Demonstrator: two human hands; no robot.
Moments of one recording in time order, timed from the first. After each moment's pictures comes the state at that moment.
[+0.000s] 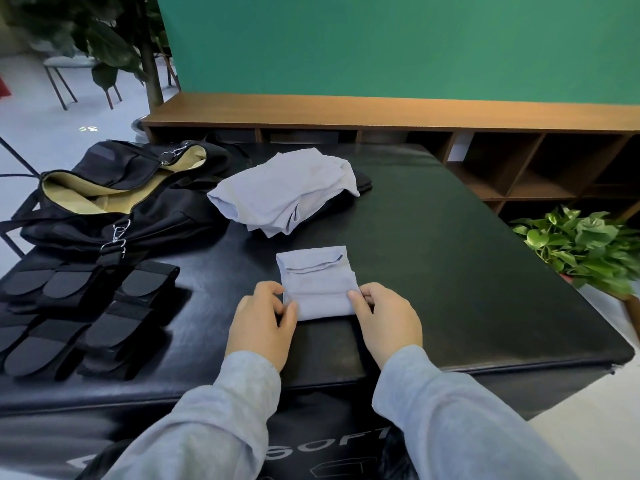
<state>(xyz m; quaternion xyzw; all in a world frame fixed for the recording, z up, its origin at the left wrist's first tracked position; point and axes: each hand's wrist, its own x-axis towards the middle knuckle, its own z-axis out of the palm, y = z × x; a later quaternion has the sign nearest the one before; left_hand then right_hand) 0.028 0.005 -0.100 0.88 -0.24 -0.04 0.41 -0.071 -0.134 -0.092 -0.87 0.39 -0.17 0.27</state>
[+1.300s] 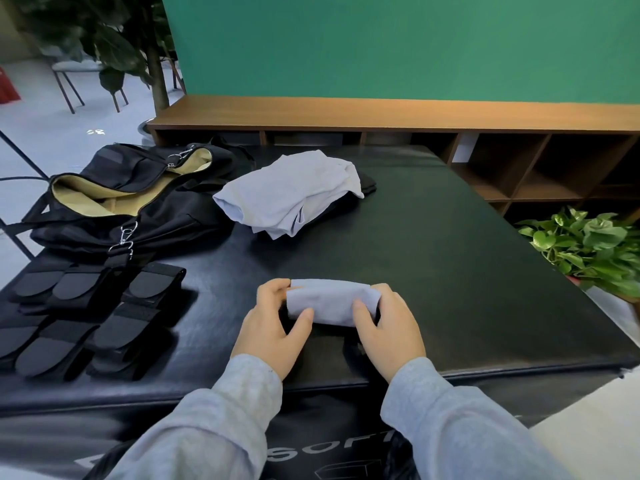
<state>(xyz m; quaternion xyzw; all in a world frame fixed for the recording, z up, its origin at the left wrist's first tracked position) 0.026 0.013 -0.105 0.82 -0.30 -0.09 0.48 -0.079 -0.124 -0.094 -0.85 0.34 -0.20 0.36</state>
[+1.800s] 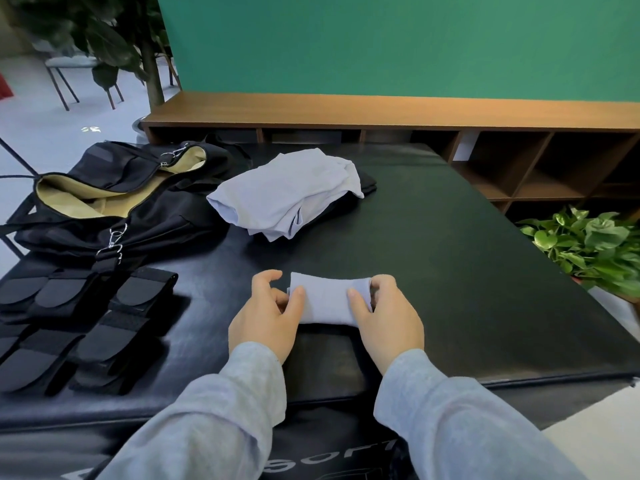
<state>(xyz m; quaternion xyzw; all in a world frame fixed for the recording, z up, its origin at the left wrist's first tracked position) 0.042 -0.012 -0.090 0.88 -0.19 -0.08 0.42 -0.057 -0.136 -0.091 -0.84 0.41 -0.18 0.31</state>
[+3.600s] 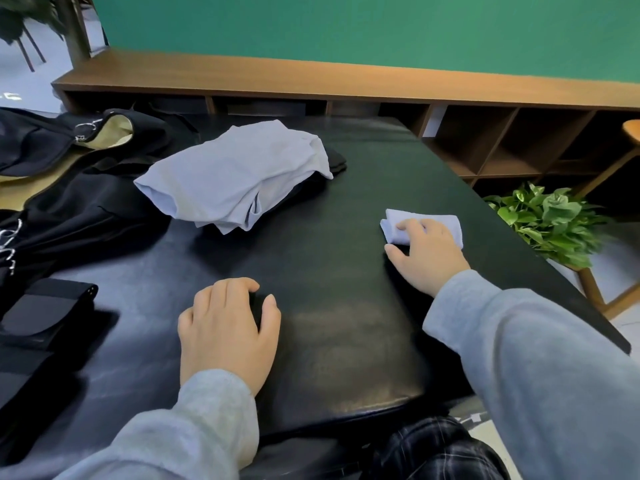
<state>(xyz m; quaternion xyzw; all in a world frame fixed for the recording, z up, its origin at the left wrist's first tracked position) 0.040 -0.024 -0.094 0.93 -0.26 0.00 0.26 -0.058 -0.274 -0.086 -0.90 0.42 -0.08 0.08</state>
